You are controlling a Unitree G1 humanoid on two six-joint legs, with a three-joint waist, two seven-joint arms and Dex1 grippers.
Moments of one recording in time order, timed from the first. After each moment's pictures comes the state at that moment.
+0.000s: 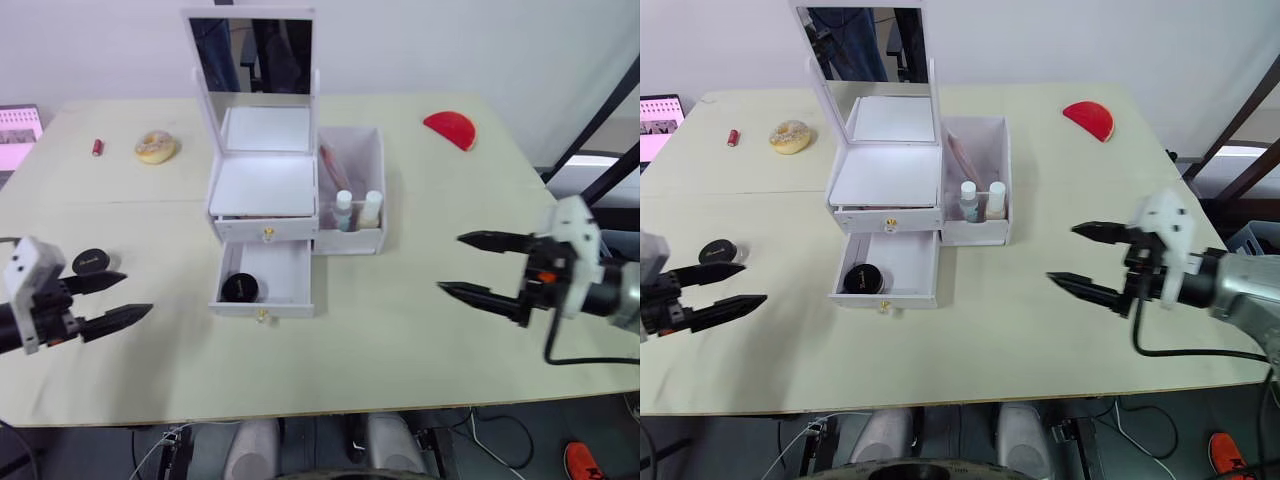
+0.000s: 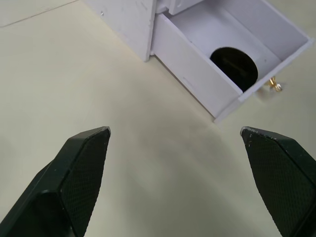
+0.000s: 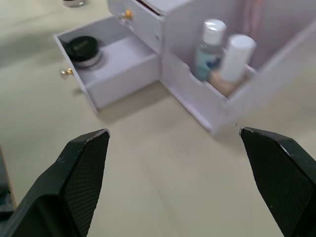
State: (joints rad) left arm 0.24 0.98 0.69 -0.21 -0.58 0.68 -1.20; right arm 0.07 -1.04 -0.49 -0.46 0.77 0.64 0.95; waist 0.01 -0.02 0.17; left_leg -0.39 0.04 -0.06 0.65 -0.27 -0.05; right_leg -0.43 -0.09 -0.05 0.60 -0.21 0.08
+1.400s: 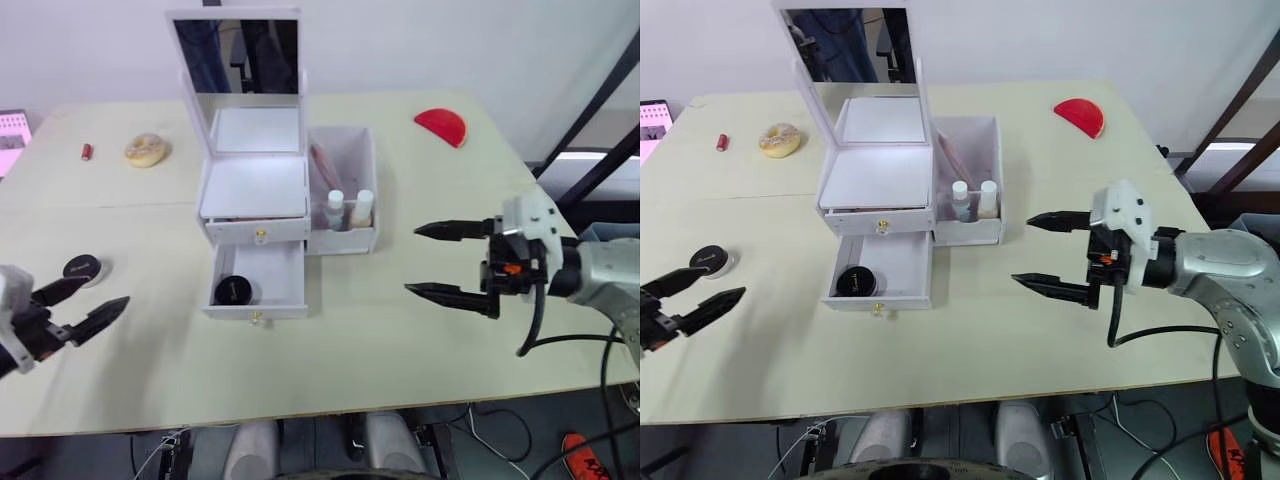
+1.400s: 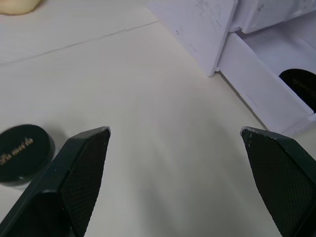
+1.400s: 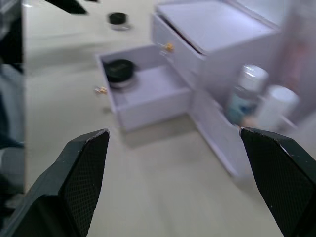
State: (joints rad) left arm 0.33 0.72 0.77 -0.35 -0.60 0.60 -0.85; right arm -0.26 -0.96 -0.20 -0.52 0.78 0.66 1.01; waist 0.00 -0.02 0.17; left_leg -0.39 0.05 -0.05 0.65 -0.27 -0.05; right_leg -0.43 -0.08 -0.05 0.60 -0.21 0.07
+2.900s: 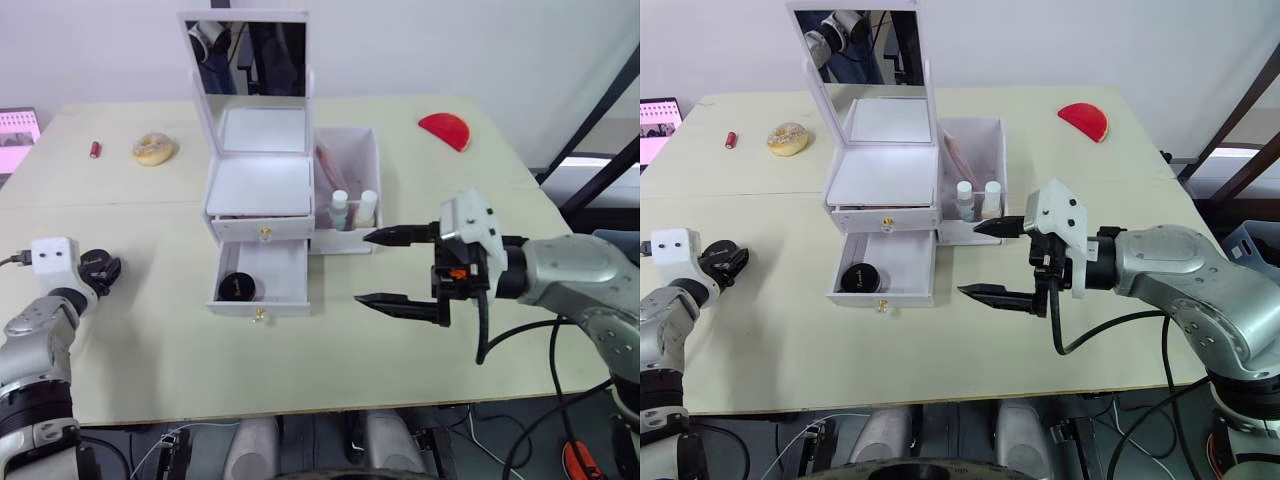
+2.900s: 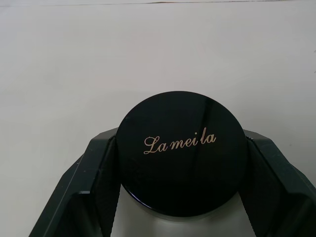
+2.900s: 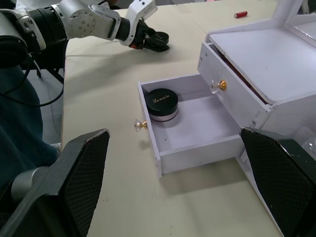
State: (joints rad) left arm -0.22 0.63 0.47 0.33 -0.27 0.42 -0.32; right arm -0.41 -0.89 -0.06 -0.67 0.89 0.84 0.80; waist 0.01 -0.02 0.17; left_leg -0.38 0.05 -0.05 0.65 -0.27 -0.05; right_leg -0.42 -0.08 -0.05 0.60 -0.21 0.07
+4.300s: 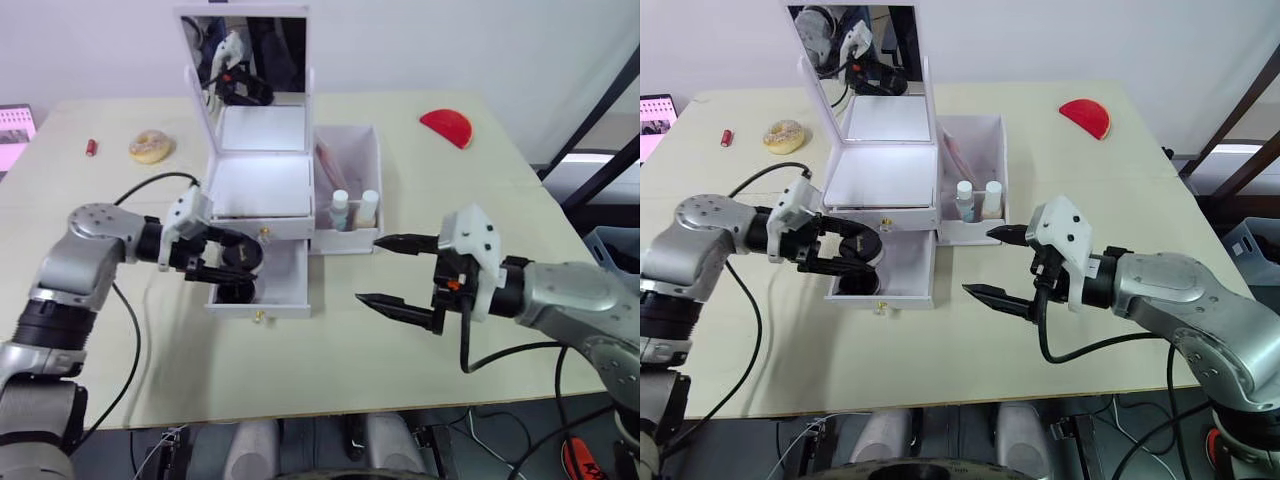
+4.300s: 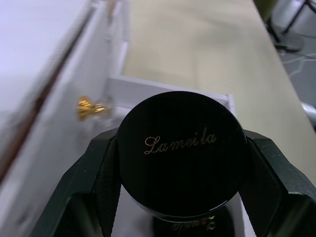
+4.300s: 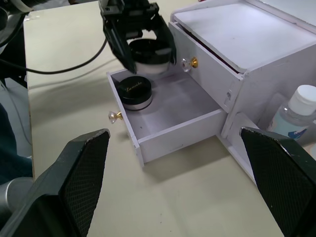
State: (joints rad) left arm -0.60 0.81 -0.13 0.16 -0.42 0.34 -1.48; right arm -0.27 -0.87 -0.13 -0.77 0.91 0.87 0.62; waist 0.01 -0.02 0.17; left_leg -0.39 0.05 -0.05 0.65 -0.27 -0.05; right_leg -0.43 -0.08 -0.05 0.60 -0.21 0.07
